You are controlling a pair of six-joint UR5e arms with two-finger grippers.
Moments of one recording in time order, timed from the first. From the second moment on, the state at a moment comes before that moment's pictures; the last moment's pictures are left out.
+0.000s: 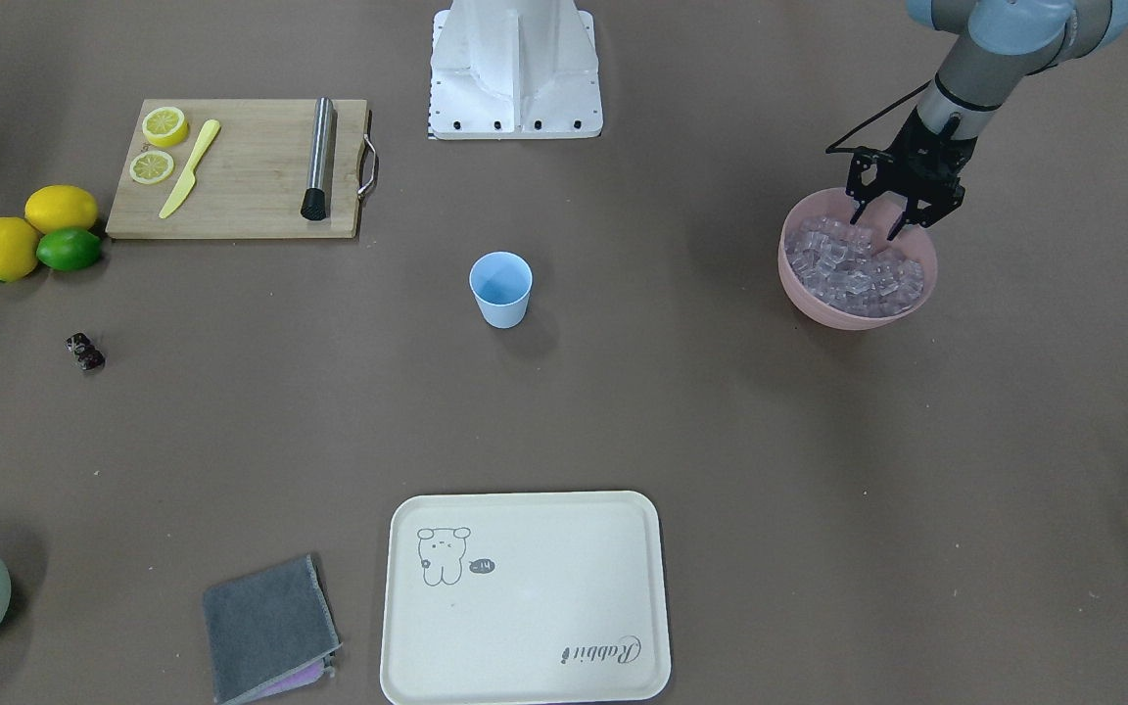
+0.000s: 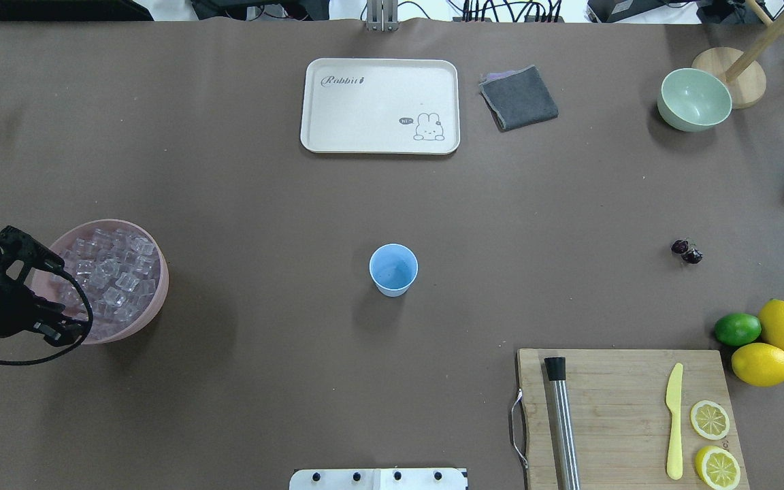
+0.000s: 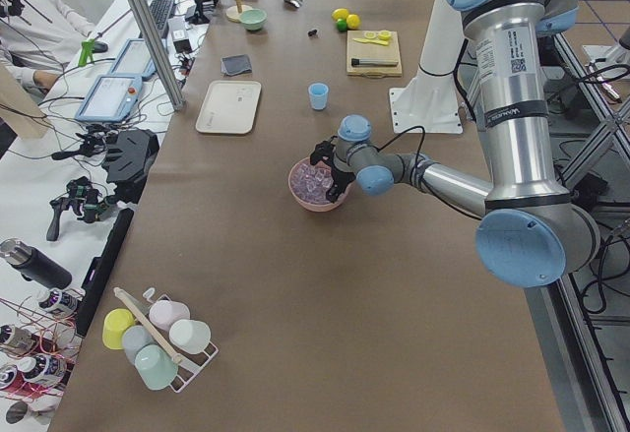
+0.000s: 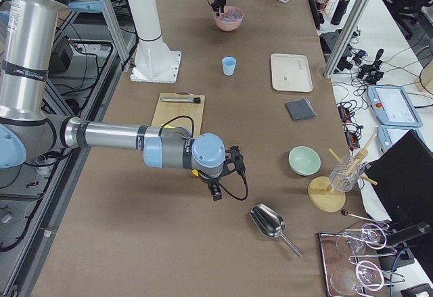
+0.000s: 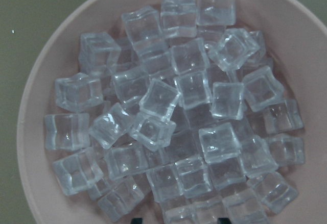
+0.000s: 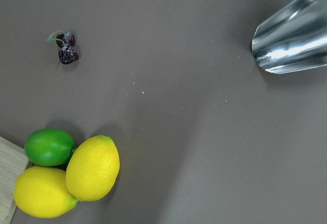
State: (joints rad) left arm -0.63 -1.34 -2.01 -2.16 -1.92 -0.59; right arm 1.57 -1.84 1.81 -1.54 2.51 -0.38
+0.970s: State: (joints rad) left arm -0.62 -1.35 -1.99 -2.16 -1.92 -0.60; right arm 1.57 -1.85 1.81 -1.54 2.51 -0.38
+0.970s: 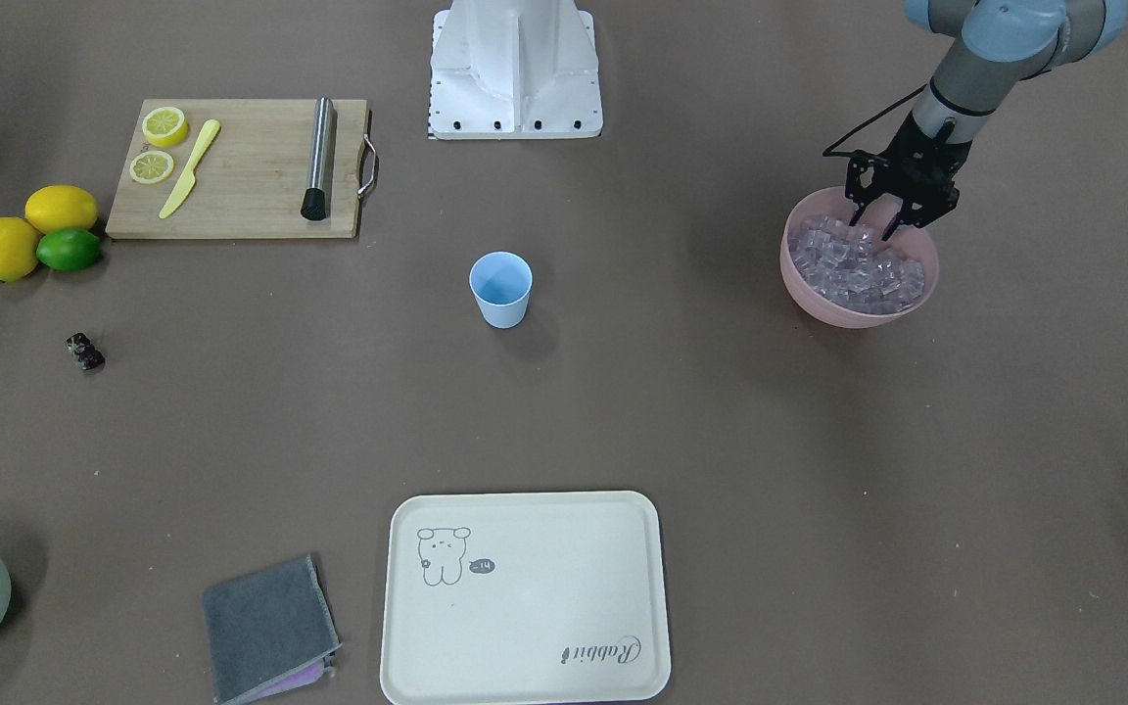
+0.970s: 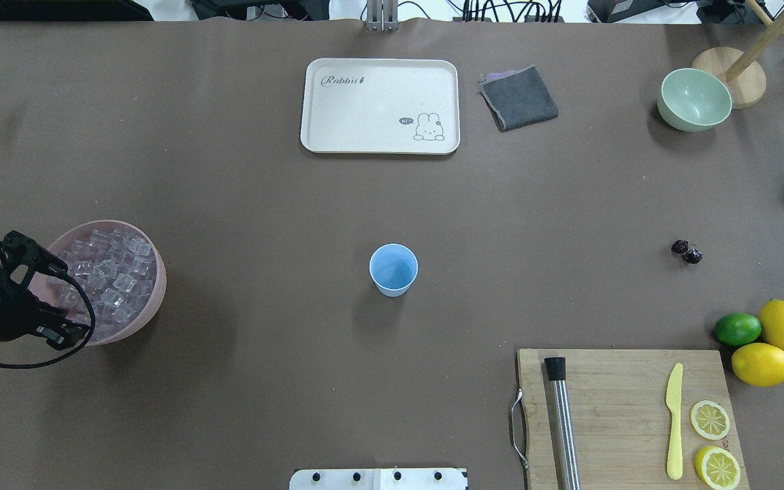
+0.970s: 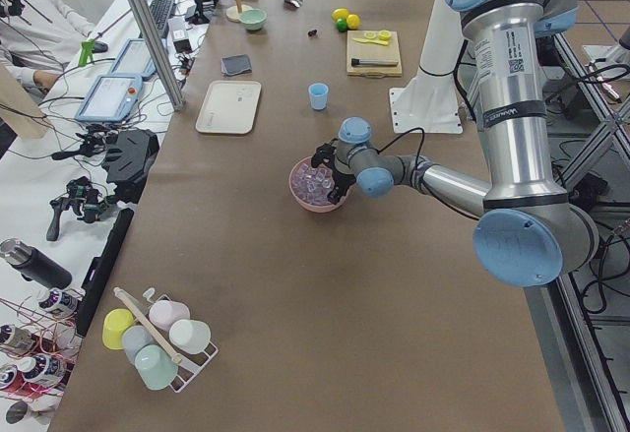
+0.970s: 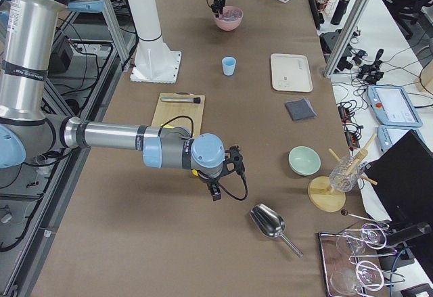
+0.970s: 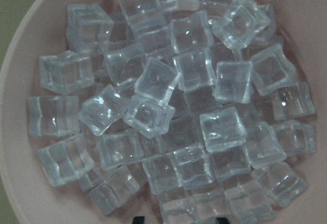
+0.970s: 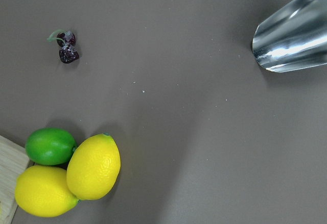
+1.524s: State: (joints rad) left arm -0.62 -1.35 -1.99 -2.16 -1.92 -0.60; right arm 1.58 -1.85 1.82 -1.54 2.51 -0.38
